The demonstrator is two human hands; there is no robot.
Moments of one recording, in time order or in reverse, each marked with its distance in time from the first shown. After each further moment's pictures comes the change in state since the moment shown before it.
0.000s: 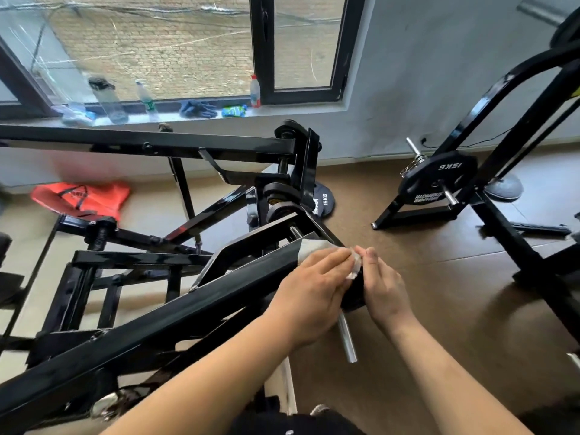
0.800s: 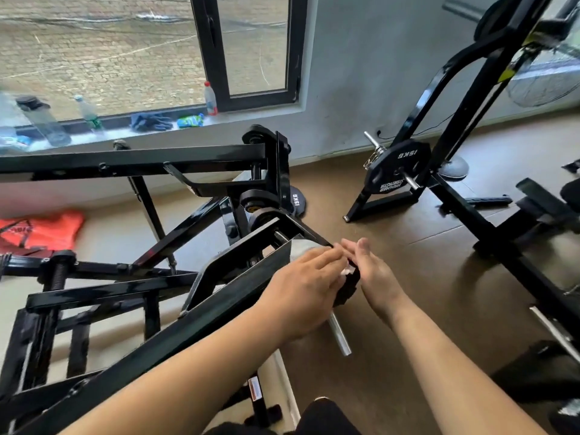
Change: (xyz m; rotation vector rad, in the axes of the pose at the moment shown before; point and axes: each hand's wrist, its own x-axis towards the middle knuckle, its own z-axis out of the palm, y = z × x) left_hand 0.012 -0.014 -0.019 0.108 -0.168 0.158; right_hand 0.010 0.008 0.005 0.272 -0.091 0.107
